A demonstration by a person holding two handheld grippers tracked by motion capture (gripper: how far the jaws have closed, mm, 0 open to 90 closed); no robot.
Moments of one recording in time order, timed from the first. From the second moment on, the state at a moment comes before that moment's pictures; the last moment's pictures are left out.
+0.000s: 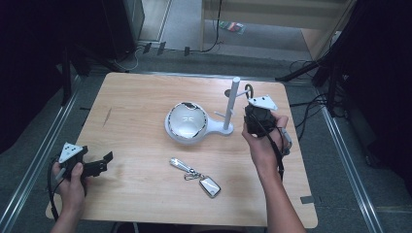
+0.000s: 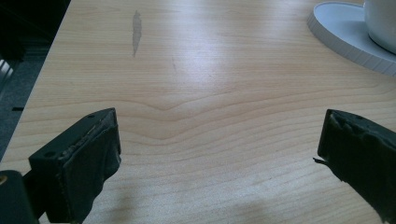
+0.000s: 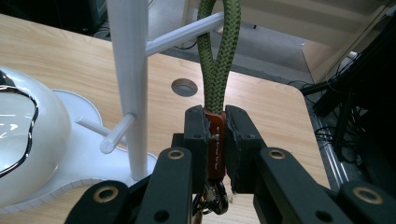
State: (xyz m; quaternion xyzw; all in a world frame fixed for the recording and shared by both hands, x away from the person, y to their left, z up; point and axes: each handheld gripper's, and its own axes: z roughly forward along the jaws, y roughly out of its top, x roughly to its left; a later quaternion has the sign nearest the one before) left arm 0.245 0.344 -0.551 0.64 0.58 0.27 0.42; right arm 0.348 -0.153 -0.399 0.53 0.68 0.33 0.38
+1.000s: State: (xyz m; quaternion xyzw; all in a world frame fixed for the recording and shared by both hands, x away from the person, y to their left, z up) left arm 0.245 0.344 -0.551 0.64 0.58 0.27 0.42; right arm 0.342 -0.149 -0.418 0.50 0.72 0.34 0.34
